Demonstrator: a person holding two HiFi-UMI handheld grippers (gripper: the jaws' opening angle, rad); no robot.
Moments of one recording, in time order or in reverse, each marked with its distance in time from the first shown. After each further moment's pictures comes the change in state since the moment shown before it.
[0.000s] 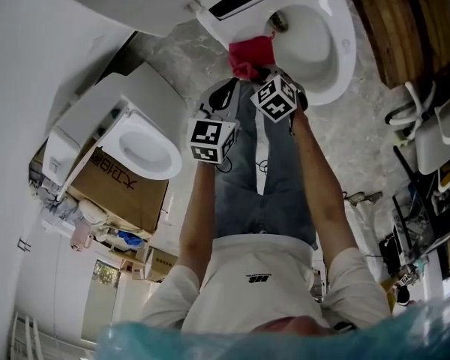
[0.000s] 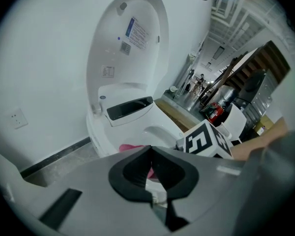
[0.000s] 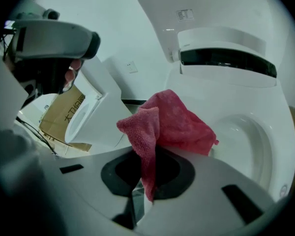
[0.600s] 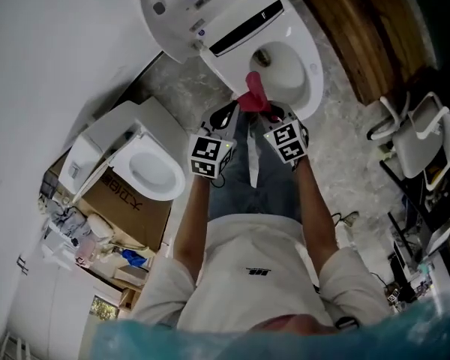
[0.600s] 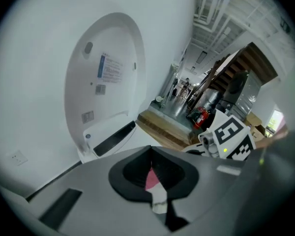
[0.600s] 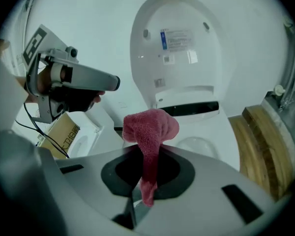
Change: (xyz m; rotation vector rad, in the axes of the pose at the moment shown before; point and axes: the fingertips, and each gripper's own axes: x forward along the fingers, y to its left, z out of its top) left arm -0.072 -0.069 0.107 0.129 -0.074 -0.106; right arm -0.185 0.012 0.047 0.185 -0.246 -0.176
